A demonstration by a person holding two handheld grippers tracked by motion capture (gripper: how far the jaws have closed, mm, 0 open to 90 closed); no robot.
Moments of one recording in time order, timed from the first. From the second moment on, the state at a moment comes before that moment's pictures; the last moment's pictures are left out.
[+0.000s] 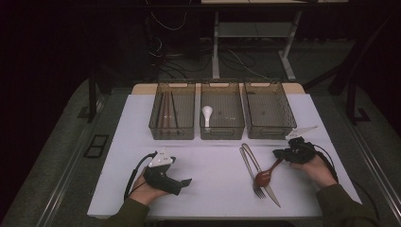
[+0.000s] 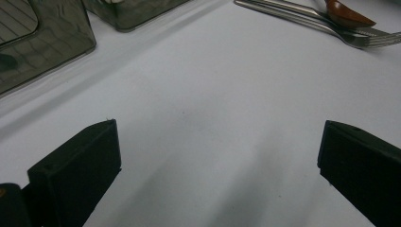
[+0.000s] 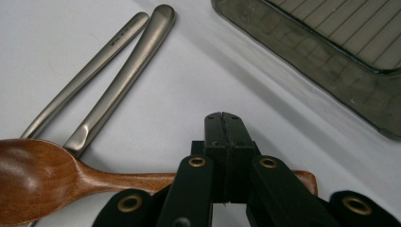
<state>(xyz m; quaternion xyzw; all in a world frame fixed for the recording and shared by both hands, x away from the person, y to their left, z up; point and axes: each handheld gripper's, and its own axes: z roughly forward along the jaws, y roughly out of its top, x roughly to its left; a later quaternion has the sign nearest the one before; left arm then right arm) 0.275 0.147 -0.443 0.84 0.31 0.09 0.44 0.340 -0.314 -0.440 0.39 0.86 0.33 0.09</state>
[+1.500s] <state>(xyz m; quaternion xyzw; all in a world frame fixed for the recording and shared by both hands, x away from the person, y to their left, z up) 0.275 0.149 -0.445 0.84 0.31 0.09 0.44 0.294 -0.314 -0.428 0.35 0.86 0.37 0.03</state>
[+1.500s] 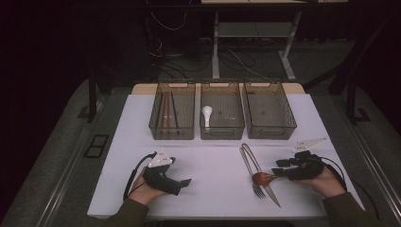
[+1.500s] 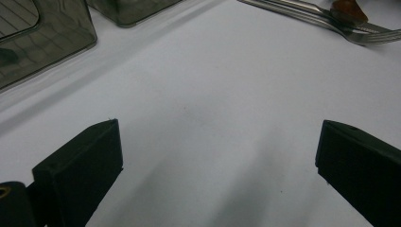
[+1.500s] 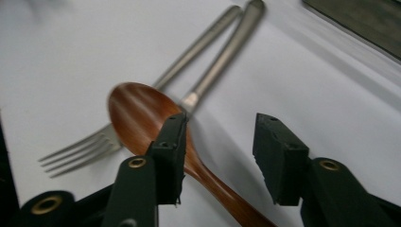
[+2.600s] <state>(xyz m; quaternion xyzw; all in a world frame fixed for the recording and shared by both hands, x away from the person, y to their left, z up) 0.275 0.148 -0.446 0.84 0.31 0.08 0.44 0.282 -0.281 -0.440 0.25 0.91 0.34 0.00</state>
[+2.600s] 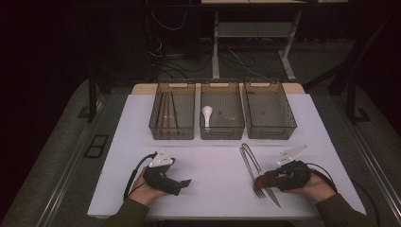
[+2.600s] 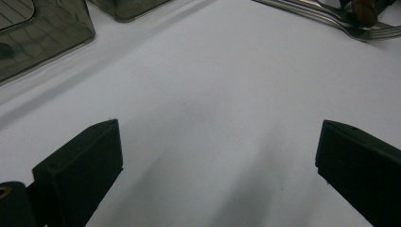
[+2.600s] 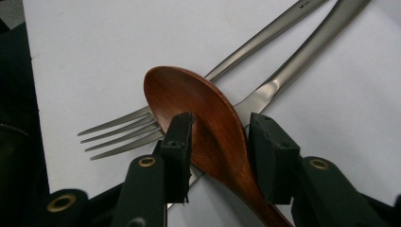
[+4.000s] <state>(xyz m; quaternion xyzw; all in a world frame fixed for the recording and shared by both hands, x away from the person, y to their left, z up) 0.275 0.146 -0.446 0.84 0.30 0.07 0.44 0.301 -0.291 -0.418 0.31 0.87 0.39 0.03</state>
